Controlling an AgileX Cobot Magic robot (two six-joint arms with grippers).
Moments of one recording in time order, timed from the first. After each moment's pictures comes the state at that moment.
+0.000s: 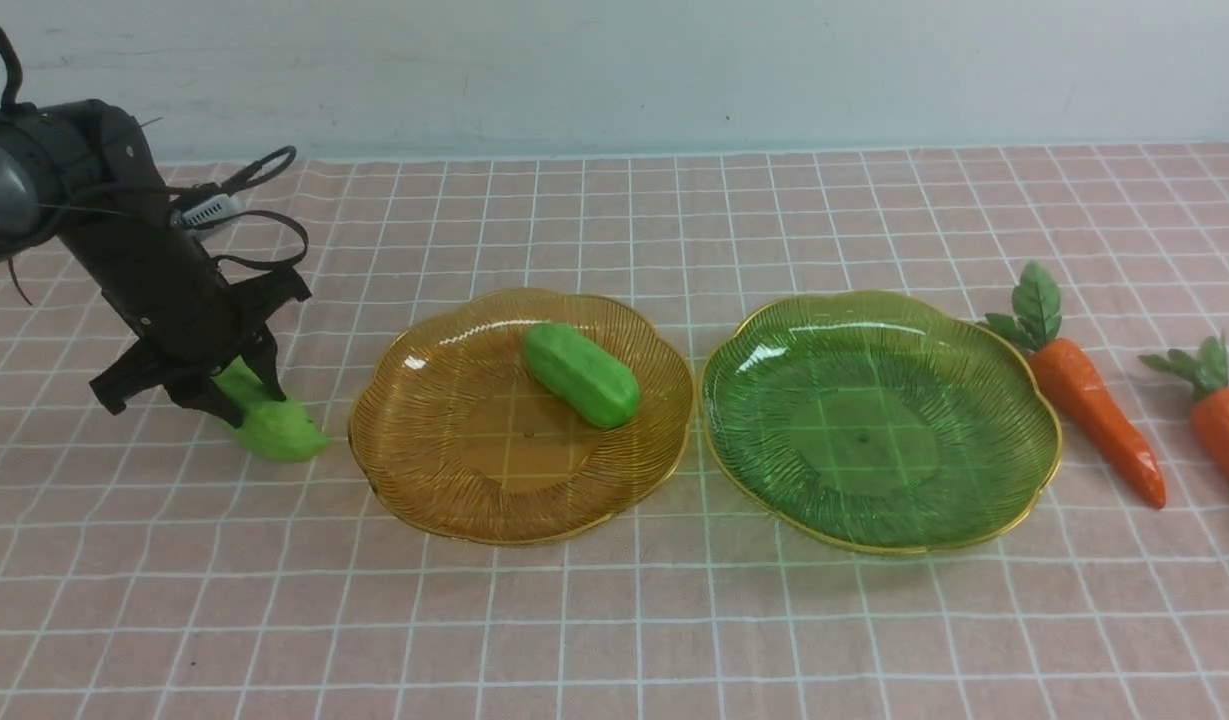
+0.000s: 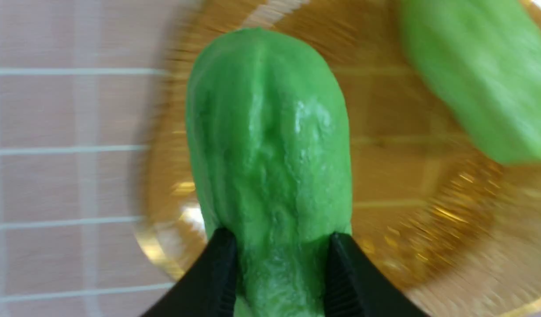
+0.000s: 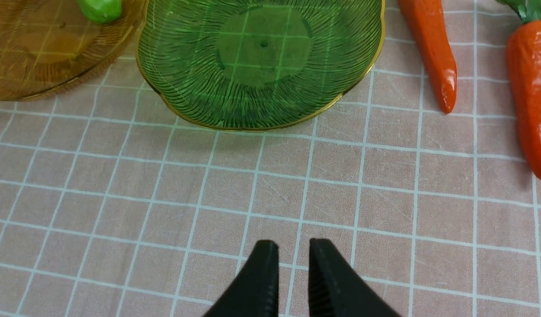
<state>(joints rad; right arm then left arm) 0.06 0.67 -0.78 0.23 1.11 -0.09 -0.20 2.05 -1.83 -0.14 1.22 -0.20</state>
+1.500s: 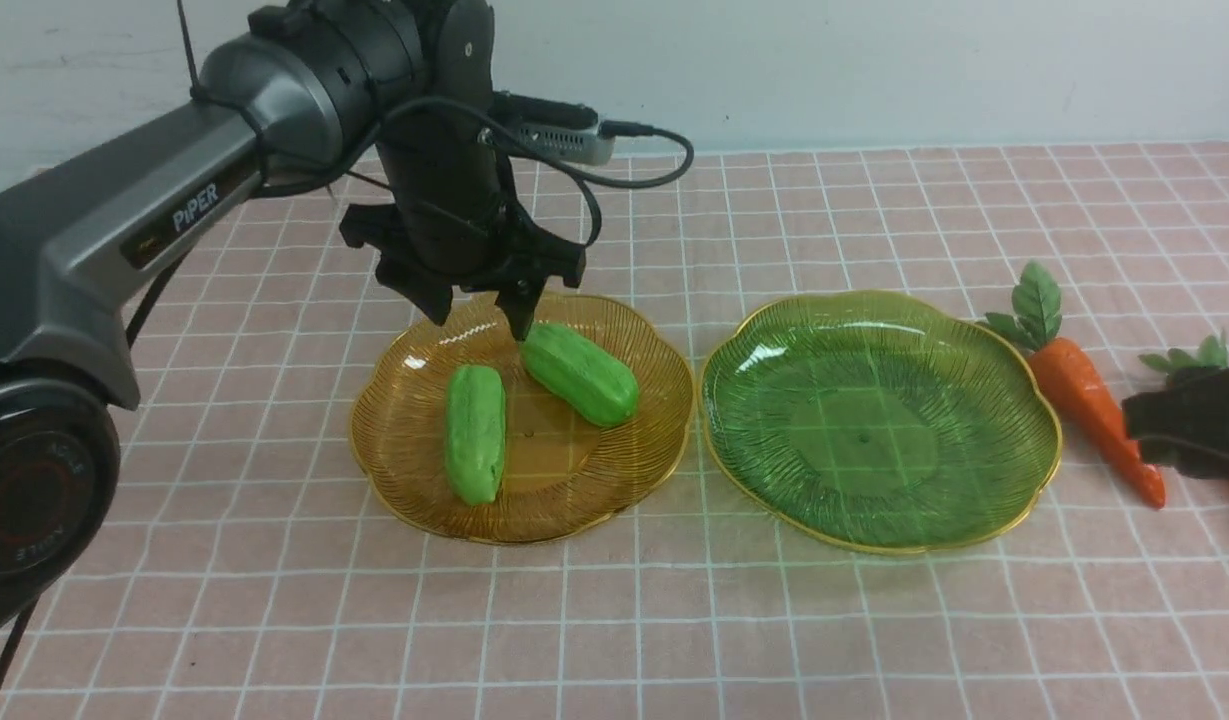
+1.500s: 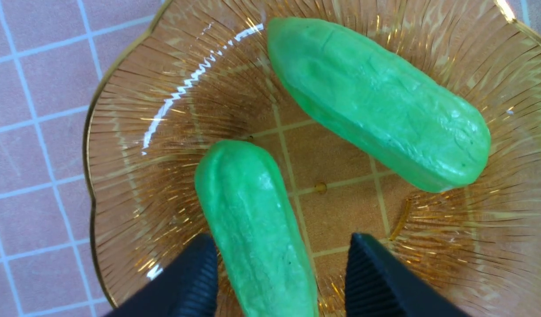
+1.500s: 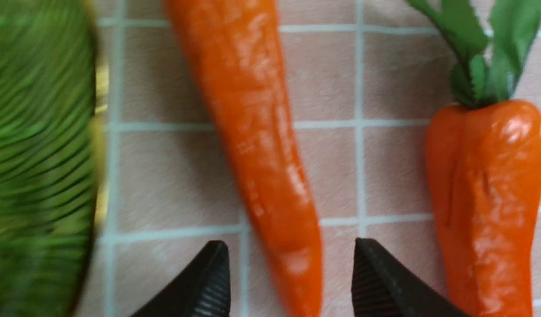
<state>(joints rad) 0.05 1.81 -1.08 -0.35 0.61 0.34 -0.38 2.12 -1.99 0.05 1.23 -0.17</state>
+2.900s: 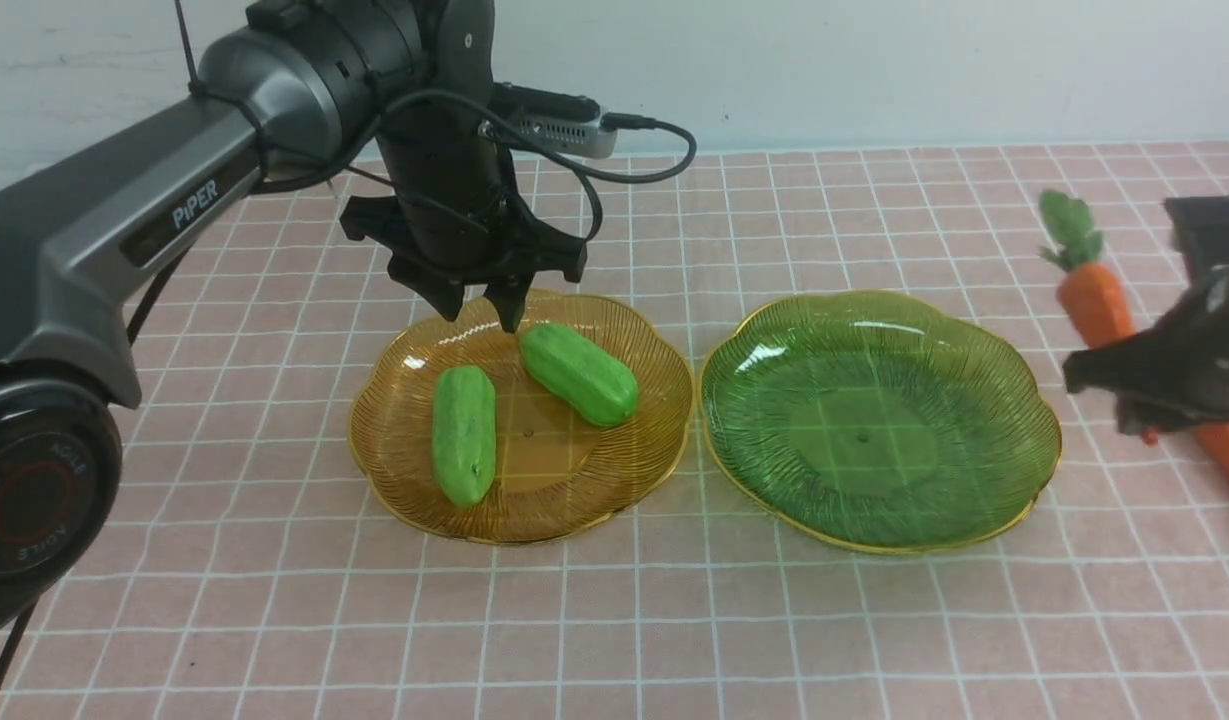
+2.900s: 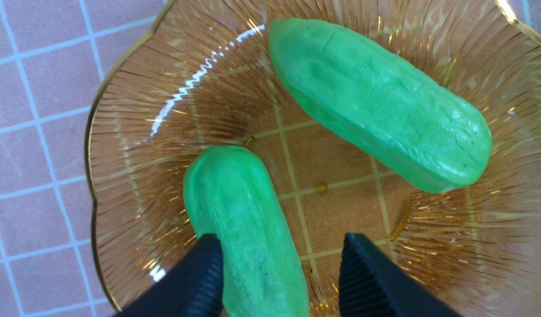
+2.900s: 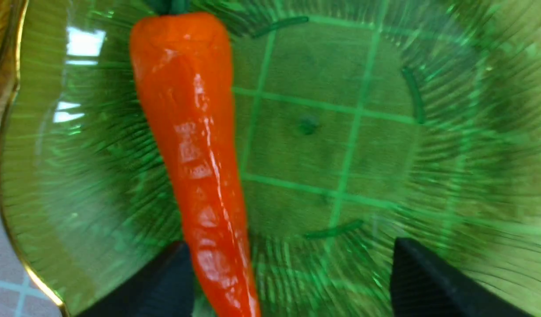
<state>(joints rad) 0.31 1.79 -1.16 0.14 0.66 0.03 -0.38 2.12 -1.99 0.06 1.23 -0.17</state>
